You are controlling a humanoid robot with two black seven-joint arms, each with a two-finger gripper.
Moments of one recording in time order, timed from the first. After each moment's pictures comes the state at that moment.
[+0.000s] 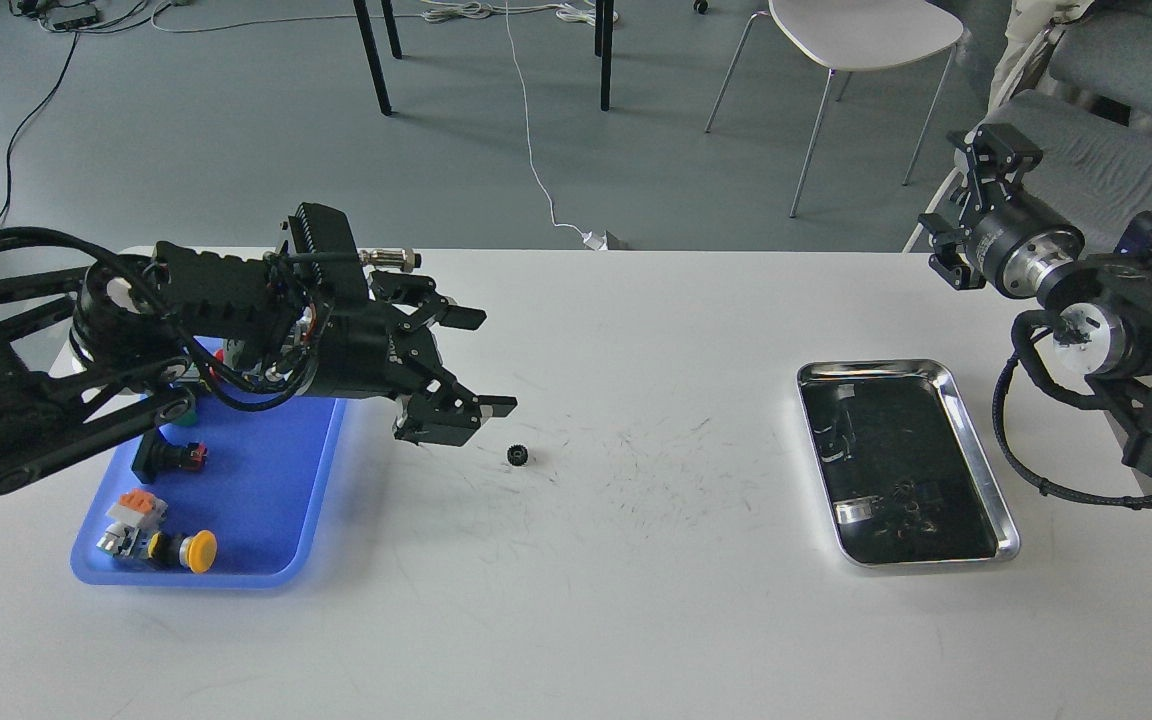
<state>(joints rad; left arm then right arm) -1.08 0.66 -0.16 -1.36 2.02 -0.18 -0.49 0.98 -0.42 0.22 0.48 0.02 0.19 0.24</state>
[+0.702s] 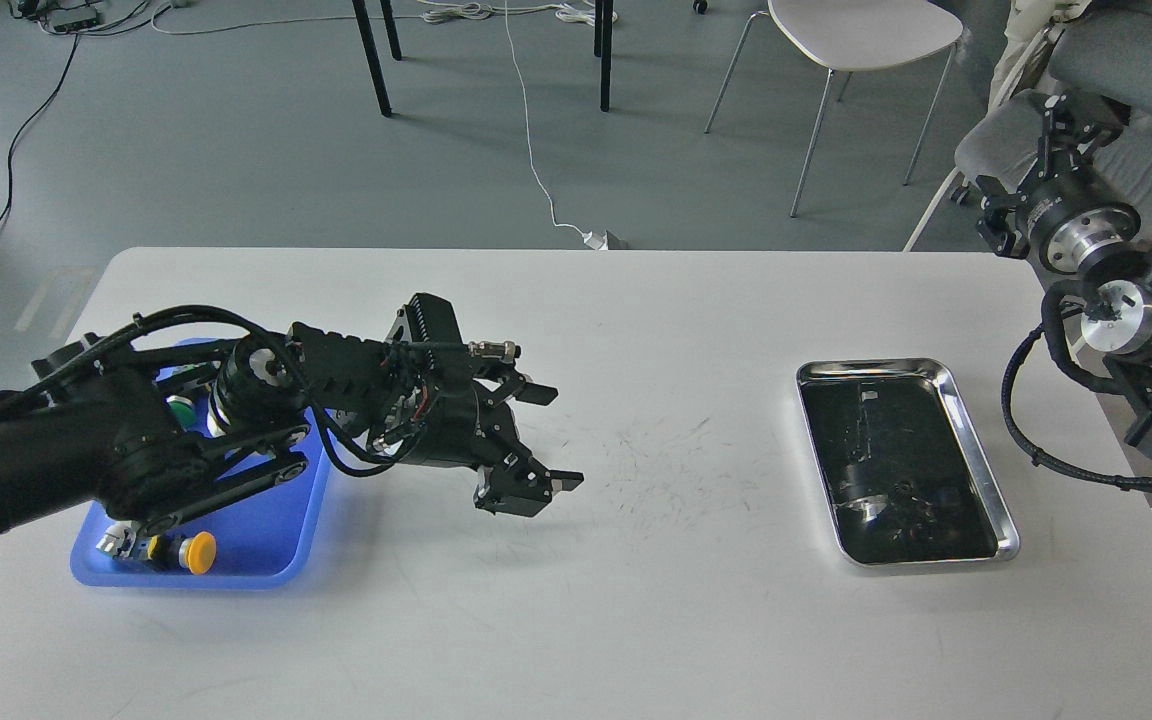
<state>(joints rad) -0.97 0.38 -0.10 -1.13 2.09 -0.09 -0.49 0.96 -0.40 0.45 0.39 0.03 0.17 0.26</state>
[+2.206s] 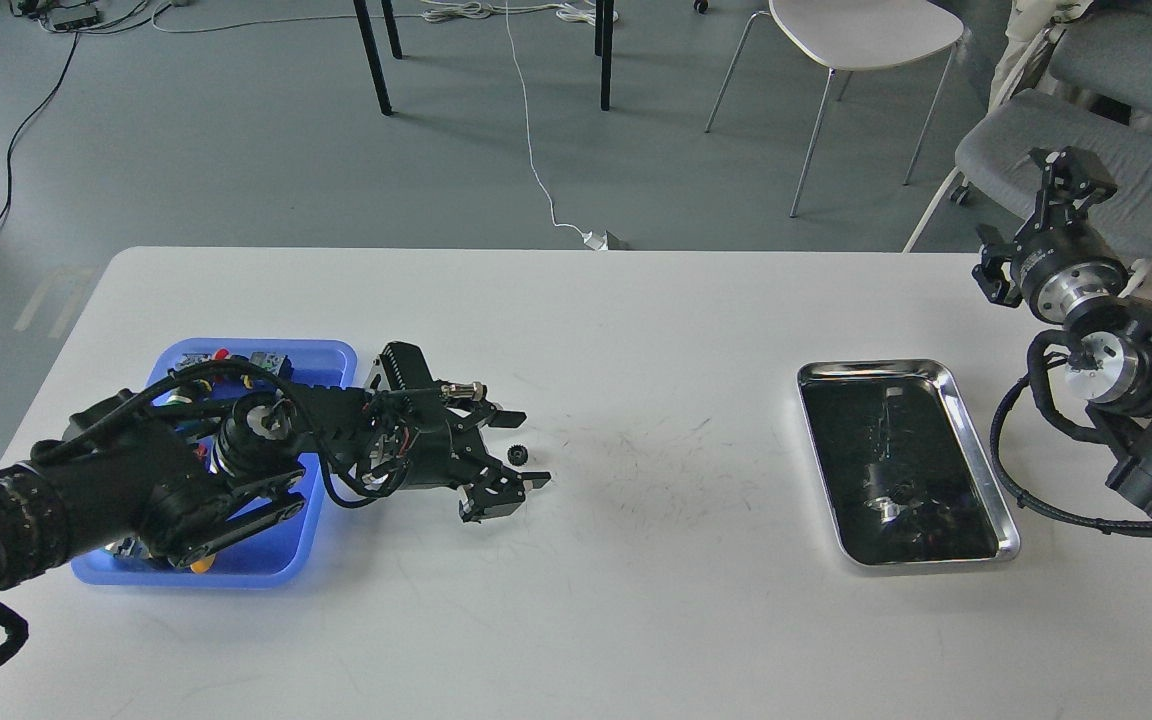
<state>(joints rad) -0.89 0.30 0.01 -0.84 2.01 0.12 -0.49 0.87 -0.37 0.48 0.37 0.03 0.15 0.30</state>
